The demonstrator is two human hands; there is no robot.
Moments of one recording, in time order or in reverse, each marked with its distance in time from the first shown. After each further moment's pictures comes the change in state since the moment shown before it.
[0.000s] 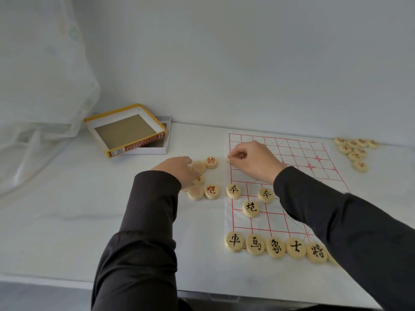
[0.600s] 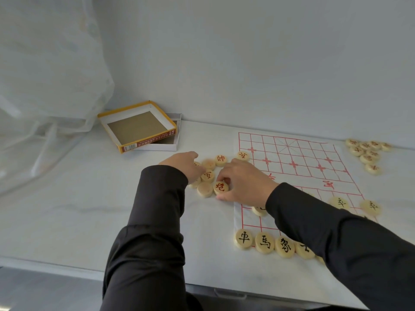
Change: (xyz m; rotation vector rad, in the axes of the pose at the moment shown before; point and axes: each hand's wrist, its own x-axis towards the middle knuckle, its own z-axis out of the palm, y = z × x) left_hand -0.004 -0.011 -0.005 -0.022 0.039 0.020; right_hand -0.025 -0.026 0.033 -0.426 -0.244 -0.298
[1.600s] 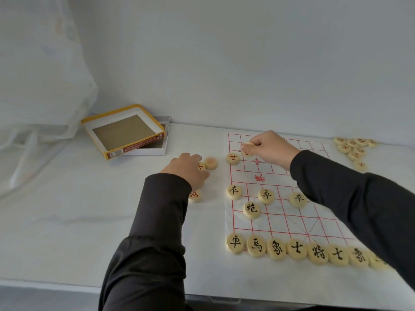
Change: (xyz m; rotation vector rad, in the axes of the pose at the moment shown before) left_hand 0.005 0.024 0.013 0.018 0.055 0.068; right_hand 0.009 0.068 -0.050 0.530 0.149 0.486
